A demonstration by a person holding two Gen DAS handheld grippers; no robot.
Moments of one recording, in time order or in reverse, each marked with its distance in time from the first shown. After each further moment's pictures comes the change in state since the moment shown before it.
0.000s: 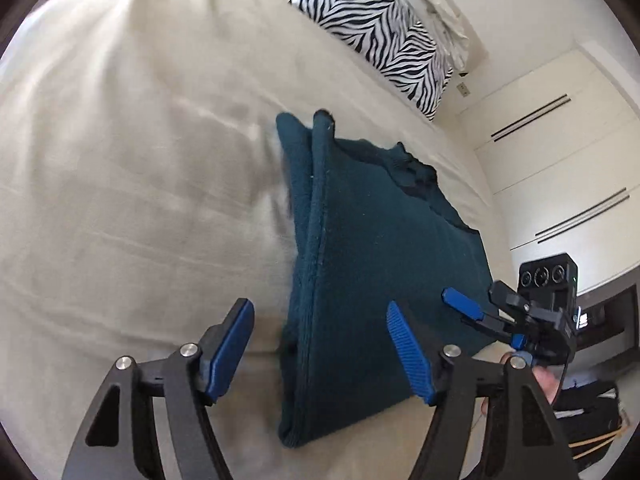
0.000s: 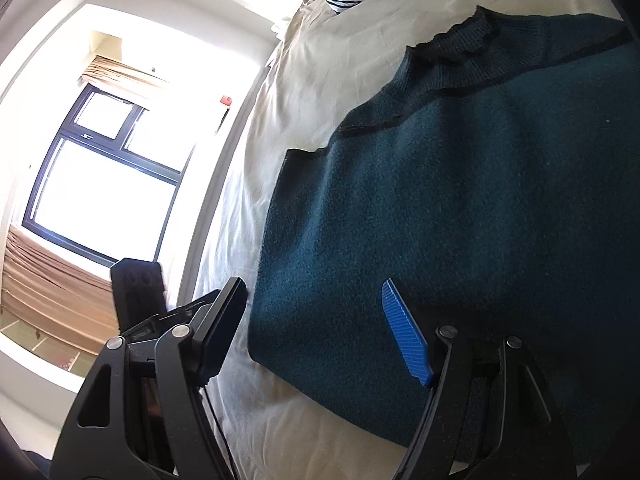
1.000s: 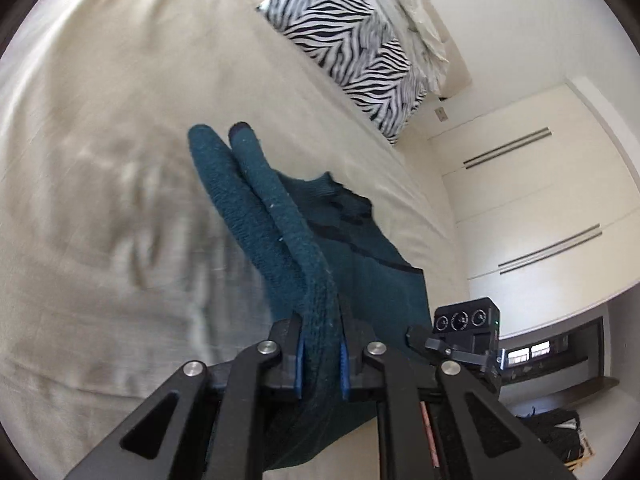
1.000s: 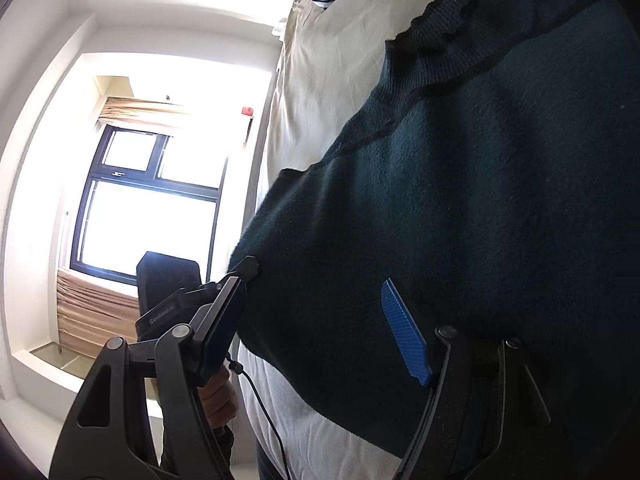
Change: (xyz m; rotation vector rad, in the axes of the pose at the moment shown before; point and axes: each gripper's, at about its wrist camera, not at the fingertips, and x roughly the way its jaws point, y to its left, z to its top) left arm 0.001 -0.091 0.030 -0.027 -0.055 -0.127; right arm -0.025 -0.047 0.028 0.171 0.003 0.205
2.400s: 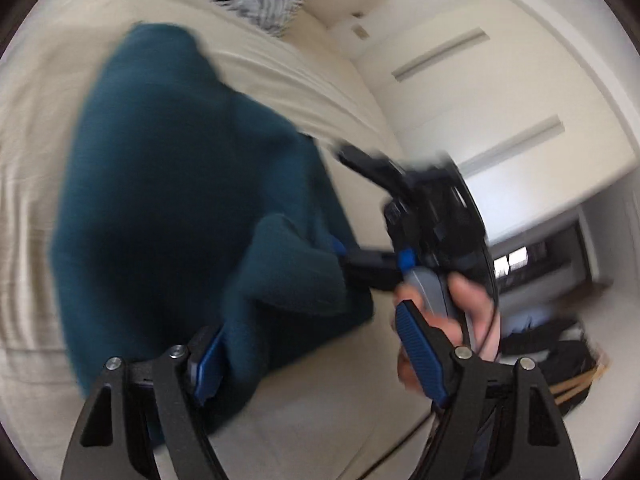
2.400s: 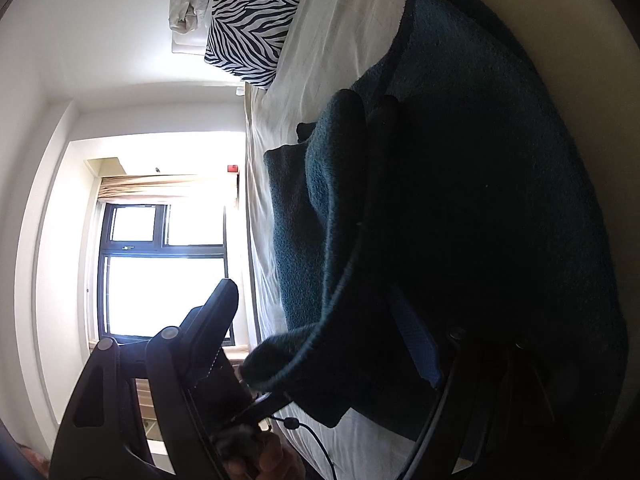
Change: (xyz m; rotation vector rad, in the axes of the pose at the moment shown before) left arm 0.142 -0.135 -0.124 0.280 0.198 -0.164; right arm -0.175 -0.087 0.023 0.218 -0.107 -0.013
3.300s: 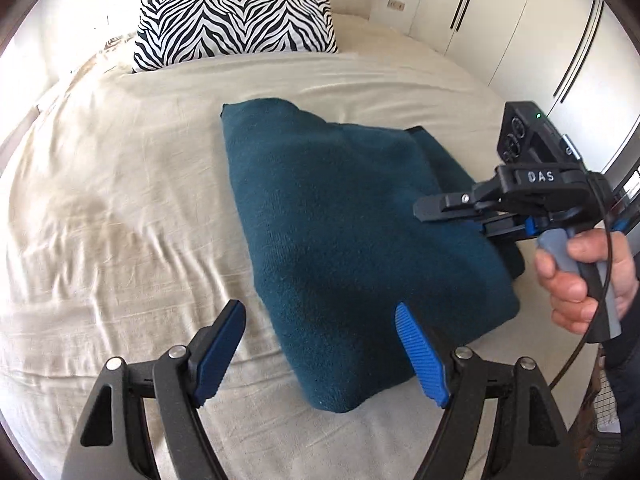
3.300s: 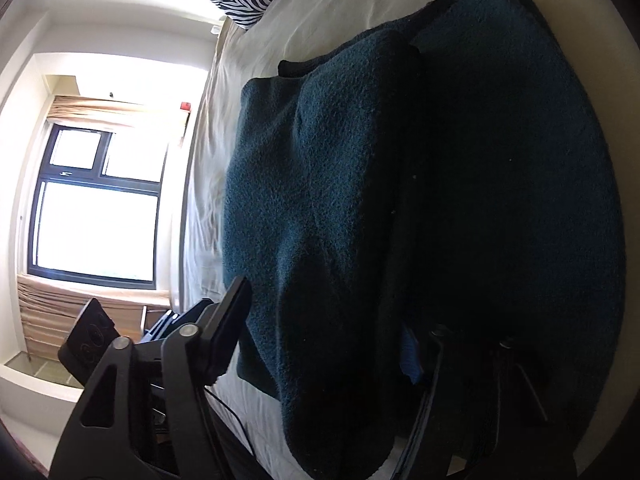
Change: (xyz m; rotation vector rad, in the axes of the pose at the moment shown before) left arm -0.049 0.015 0.019 0.250 0.013 0.623; right arm 0.032 0.028 -0.012 -0.232 0.159 -0.330
